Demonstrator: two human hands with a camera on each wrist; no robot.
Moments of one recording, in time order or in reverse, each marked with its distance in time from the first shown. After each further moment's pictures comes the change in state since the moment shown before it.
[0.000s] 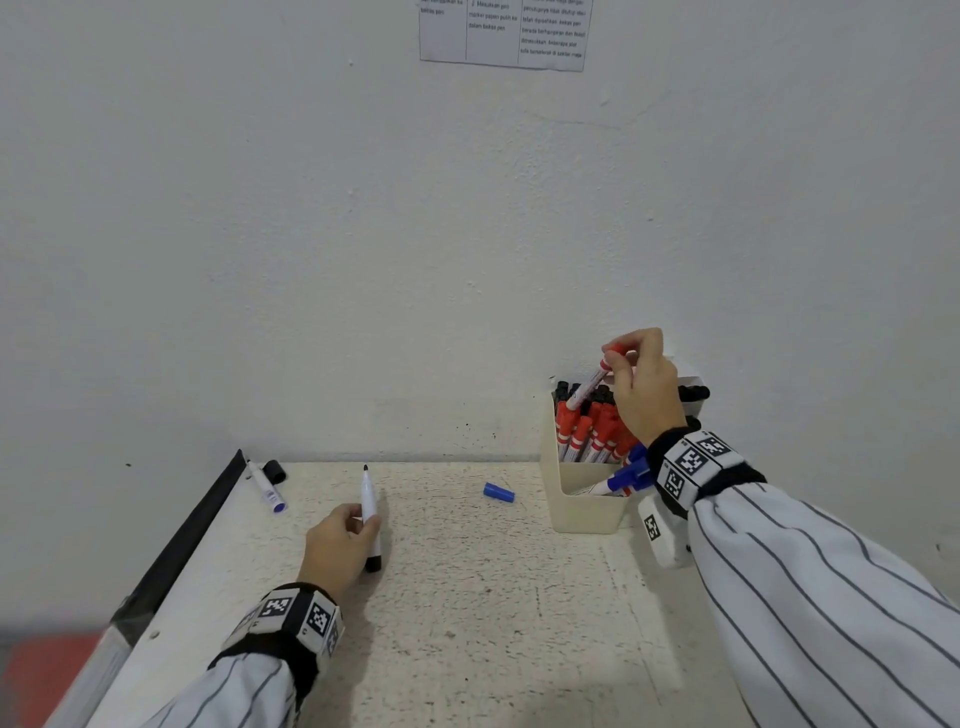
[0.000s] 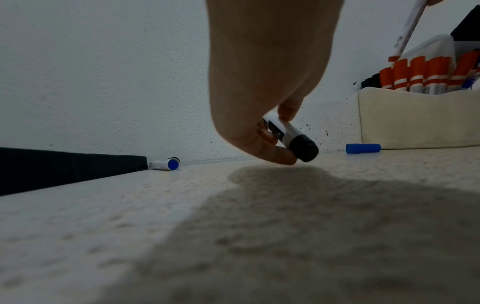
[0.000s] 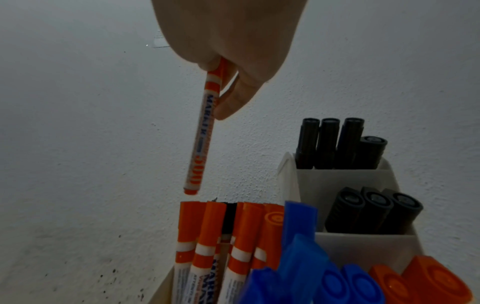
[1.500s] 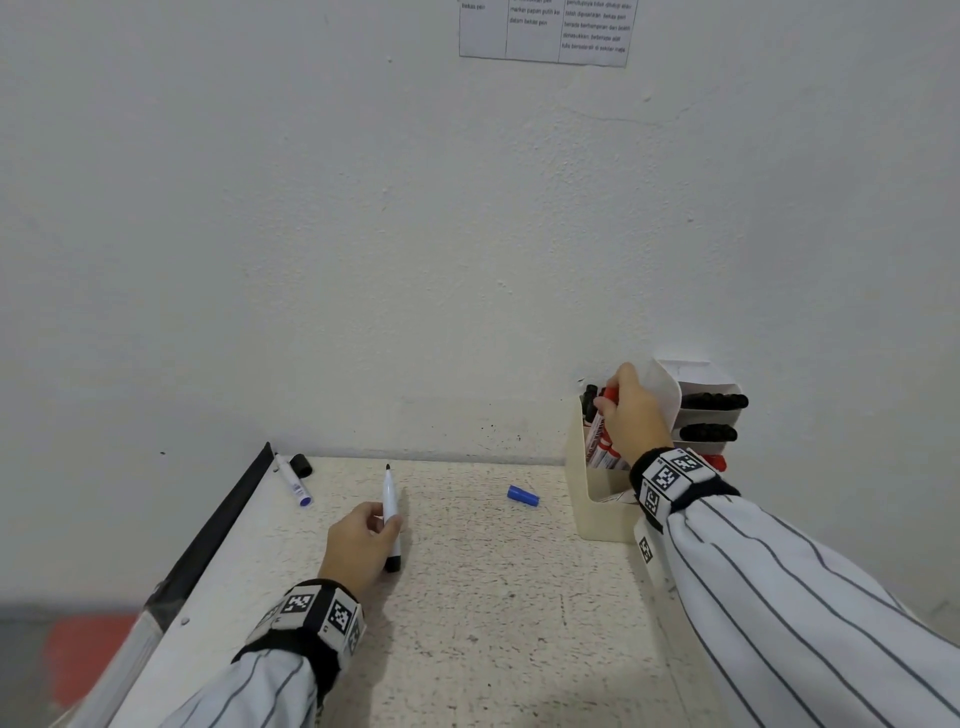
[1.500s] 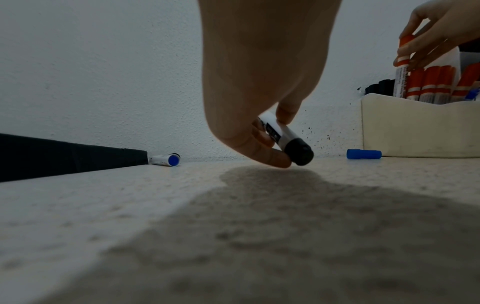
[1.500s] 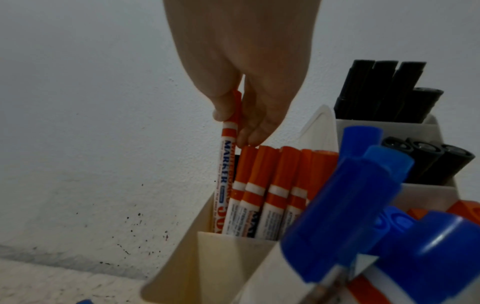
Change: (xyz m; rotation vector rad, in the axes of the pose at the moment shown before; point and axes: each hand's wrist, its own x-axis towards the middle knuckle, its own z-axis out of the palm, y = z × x) left_hand 0.001 -0.004 -0.002 -0.032 0.022 -0.013; right_hand -0.009 0.019 0.046 -0.332 -0.290 0.261
